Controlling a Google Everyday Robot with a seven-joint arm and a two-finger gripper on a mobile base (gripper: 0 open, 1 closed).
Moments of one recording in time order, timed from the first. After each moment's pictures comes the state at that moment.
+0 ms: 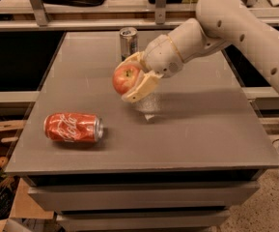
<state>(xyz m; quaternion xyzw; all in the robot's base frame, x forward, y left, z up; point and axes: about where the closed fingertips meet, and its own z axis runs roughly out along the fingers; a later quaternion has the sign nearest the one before) 0.544 0.030 0.887 -0.72 0.50 0.34 0.34</state>
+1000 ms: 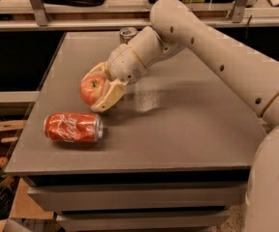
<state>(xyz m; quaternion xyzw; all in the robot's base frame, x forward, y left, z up) 0.532 0.112 0.864 -0.75 0.44 0.38 0.29</state>
